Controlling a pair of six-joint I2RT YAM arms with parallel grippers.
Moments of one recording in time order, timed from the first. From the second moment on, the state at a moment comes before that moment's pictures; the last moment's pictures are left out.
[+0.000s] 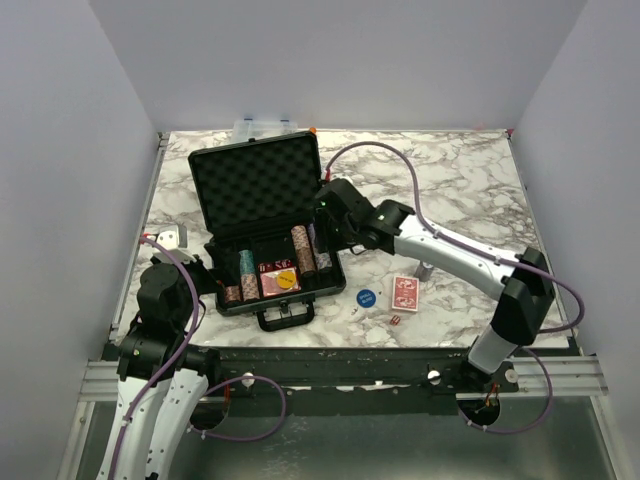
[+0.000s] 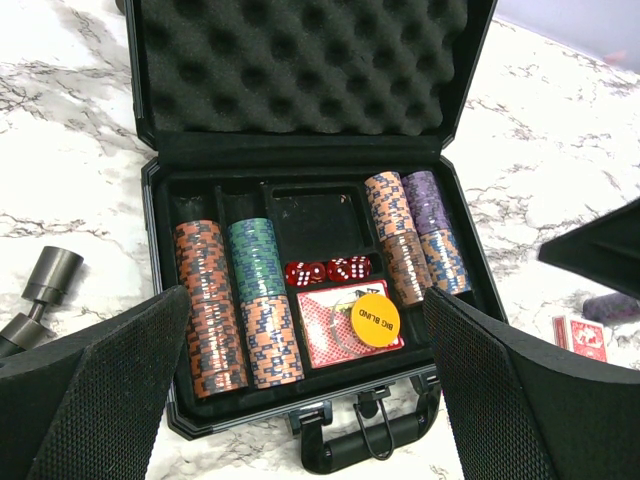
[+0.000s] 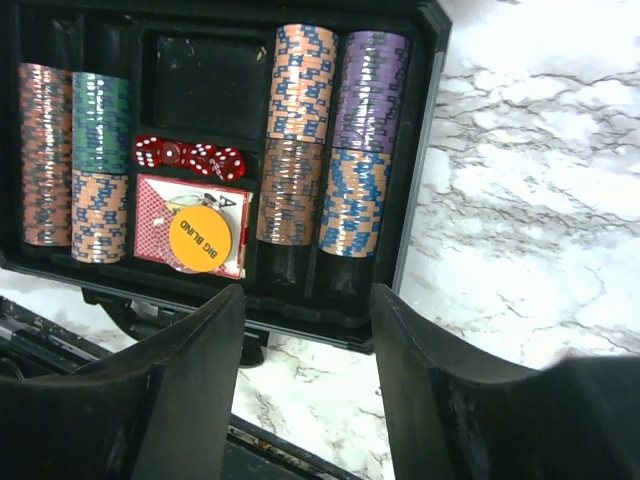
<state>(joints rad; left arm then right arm) -0.20 0.32 0.65 -0.61 -0.04 -0.40 0.92 1.70 1.47 -0.65 0.20 0.53</state>
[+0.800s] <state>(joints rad) -0.20 0.34 0.65 -0.62 -0.03 -0.40 0.92 1.18 0.98 -0.81 0.53 0.87</state>
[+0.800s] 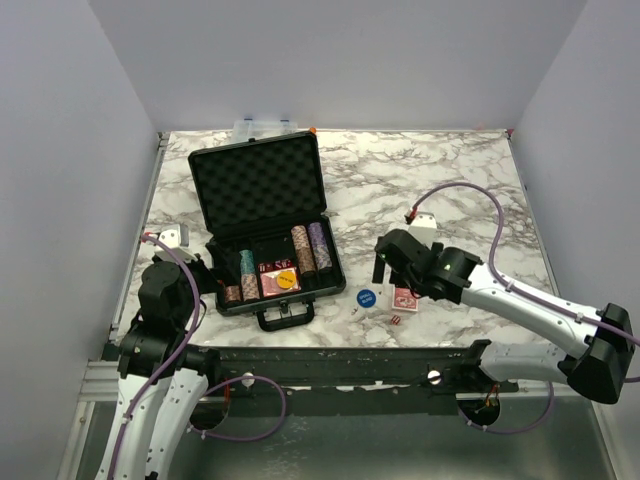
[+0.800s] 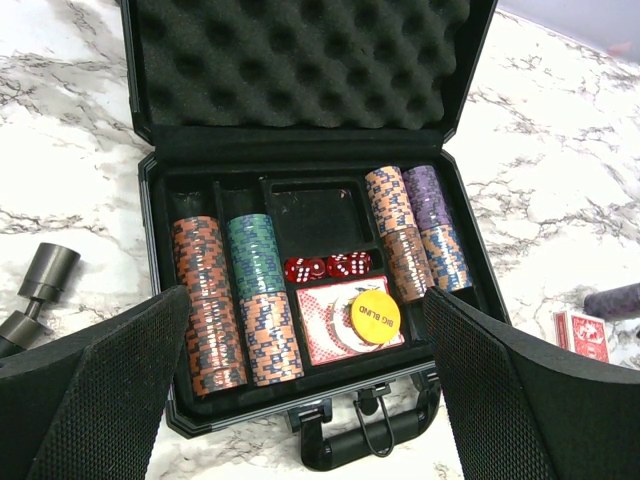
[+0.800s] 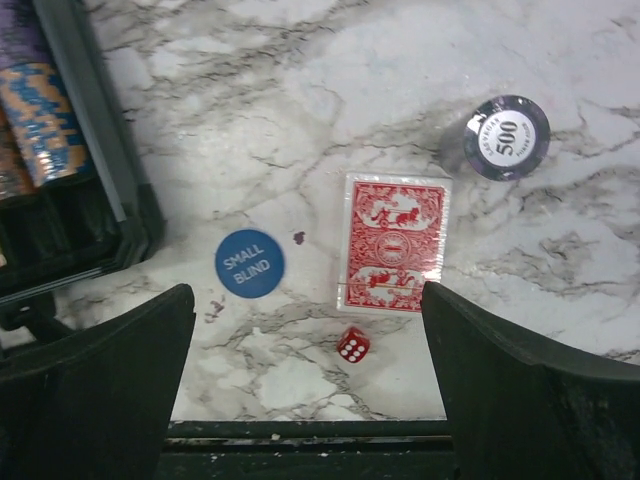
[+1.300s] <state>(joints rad) -0.20 0.34 0.65 -0.62 -0.03 -0.40 0.92 1.23 0.83 -0.81 0.58 1.04</state>
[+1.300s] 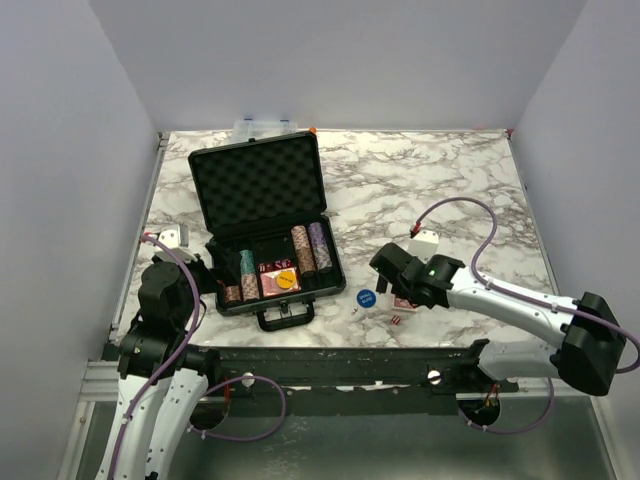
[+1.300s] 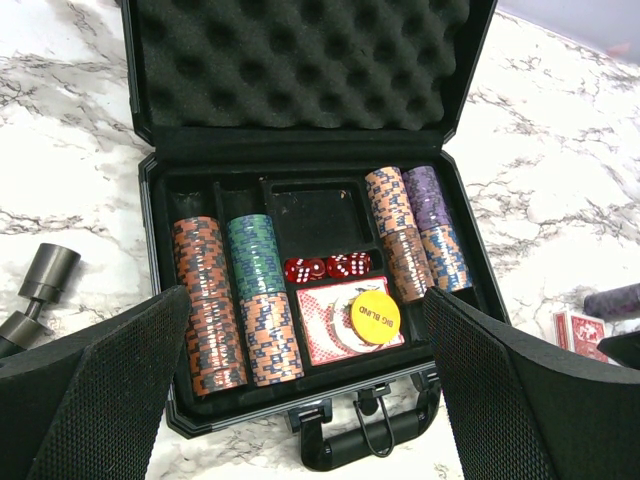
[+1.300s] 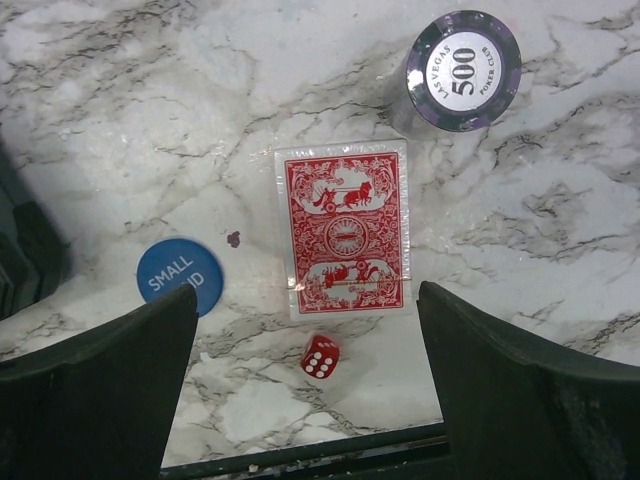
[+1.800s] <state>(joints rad) -0.20 0.33 0.65 -0.62 -0.03 -0.40 0.74 1.35 0.76 -0.65 0.46 0.95</state>
